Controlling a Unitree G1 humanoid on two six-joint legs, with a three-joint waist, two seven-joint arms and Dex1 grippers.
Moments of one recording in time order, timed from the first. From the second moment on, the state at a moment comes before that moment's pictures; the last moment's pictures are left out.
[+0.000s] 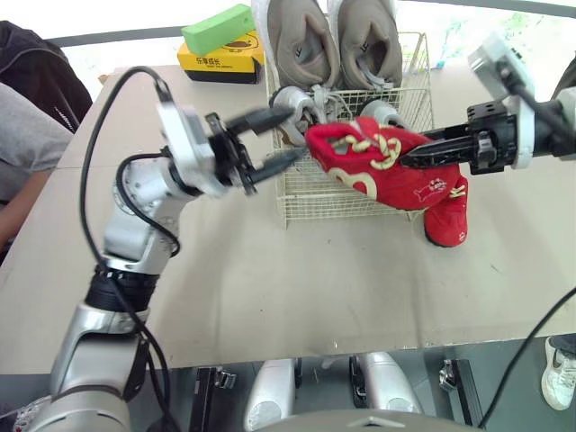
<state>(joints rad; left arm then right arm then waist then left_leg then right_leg) -0.58 0.76 -0.03 -0.10 -0.96 0.11 -0.80 -1.05 -0.86 -0.05 -0.14 0.90 1.38 0.98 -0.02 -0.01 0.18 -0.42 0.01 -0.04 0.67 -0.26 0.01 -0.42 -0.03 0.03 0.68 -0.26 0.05</state>
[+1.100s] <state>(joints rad) -0.42 0.51 0.11 -0.29 -1.65 0.85 -0.41 -0.67 -0.50 -0.32 -0.46 1.55 1.20 -0.02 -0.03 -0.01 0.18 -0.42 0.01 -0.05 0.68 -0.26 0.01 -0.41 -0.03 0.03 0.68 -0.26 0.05</state>
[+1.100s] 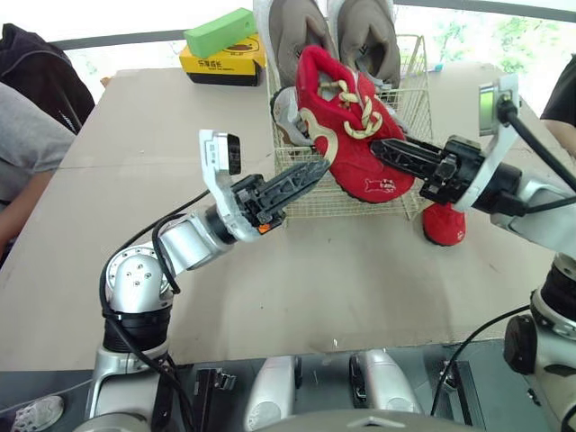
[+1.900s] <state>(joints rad) -0.55 0.63 0.12 -0.21 -1.29 0.80 -0.62 -0.49 -0.70 -0.21 -0.68 1.40 0.89 0.15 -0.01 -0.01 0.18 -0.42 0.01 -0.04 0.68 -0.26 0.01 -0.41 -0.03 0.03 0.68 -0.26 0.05</state>
